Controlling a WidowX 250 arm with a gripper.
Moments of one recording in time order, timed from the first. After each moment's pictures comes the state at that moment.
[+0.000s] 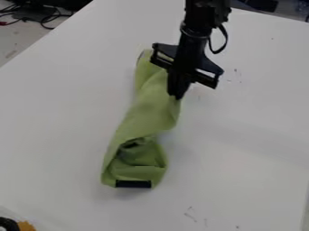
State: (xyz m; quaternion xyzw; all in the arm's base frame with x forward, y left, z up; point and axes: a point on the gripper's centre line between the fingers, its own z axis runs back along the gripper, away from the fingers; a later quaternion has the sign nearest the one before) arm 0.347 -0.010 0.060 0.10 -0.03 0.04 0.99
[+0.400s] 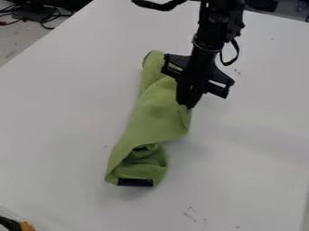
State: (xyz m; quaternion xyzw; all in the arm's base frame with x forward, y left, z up) arm 0.352 -0.023 0.048 0.10 -0.04 0.05 0.99
